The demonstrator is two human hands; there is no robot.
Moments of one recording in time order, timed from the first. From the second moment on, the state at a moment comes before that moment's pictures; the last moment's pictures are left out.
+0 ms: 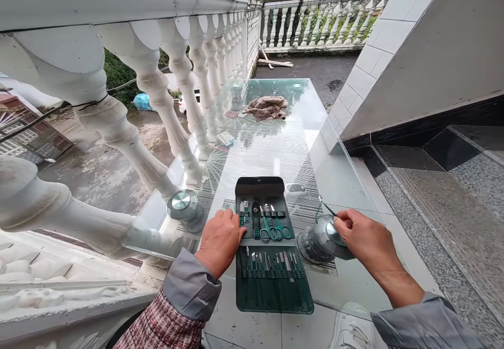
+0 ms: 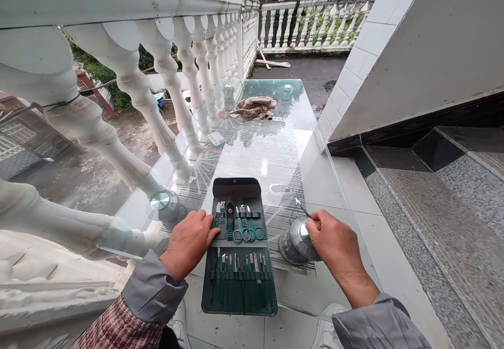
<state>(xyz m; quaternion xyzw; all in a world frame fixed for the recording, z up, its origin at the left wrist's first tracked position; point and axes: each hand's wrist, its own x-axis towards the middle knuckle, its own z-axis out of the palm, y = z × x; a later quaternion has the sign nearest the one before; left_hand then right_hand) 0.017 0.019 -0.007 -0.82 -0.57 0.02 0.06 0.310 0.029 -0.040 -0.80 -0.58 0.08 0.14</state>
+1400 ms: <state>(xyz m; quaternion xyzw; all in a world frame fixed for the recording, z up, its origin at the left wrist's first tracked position) 0.019 0.020 -0.012 -0.82 -0.56 0.05 0.07 0.265 0.003 -0.047 -0.49 -0.86 -0.01 0.13</state>
